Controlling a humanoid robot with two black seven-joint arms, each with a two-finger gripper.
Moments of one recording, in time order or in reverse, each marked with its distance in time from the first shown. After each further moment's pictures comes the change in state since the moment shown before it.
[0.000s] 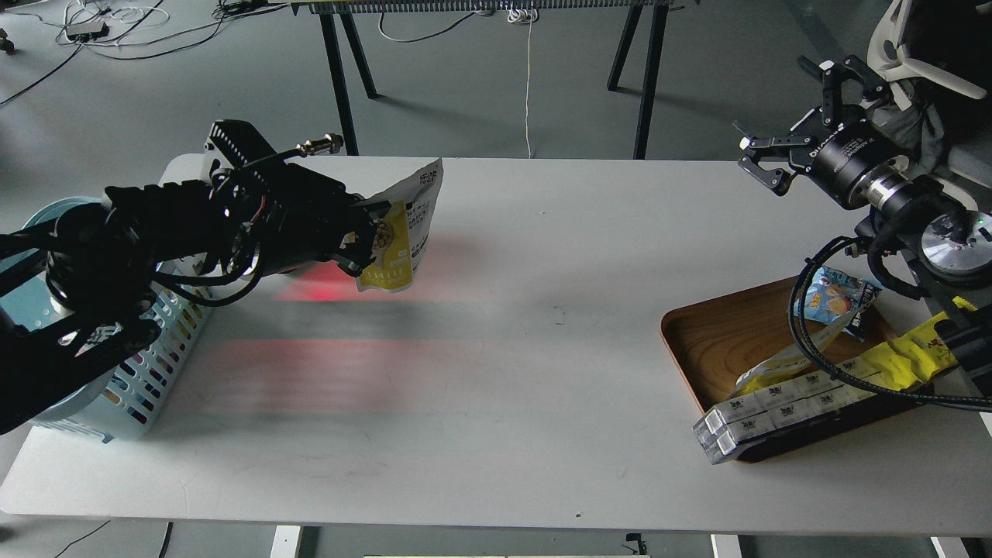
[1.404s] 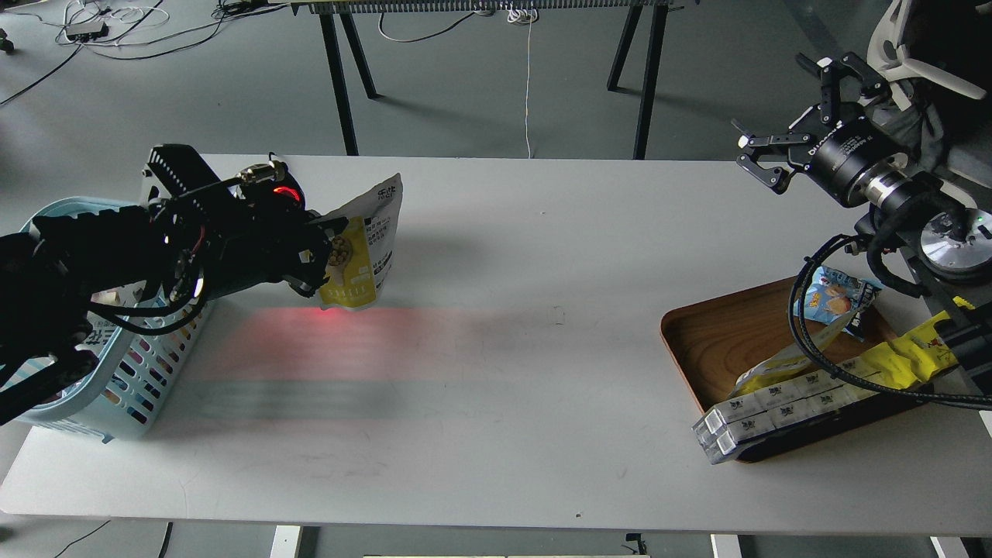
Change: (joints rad) left arm 0.090 0.170 -0.009 -0.081 0.000 0.094 -0.027; right arm 0.005 0.000 0.000 0.005 -0.013 0.000 0.000
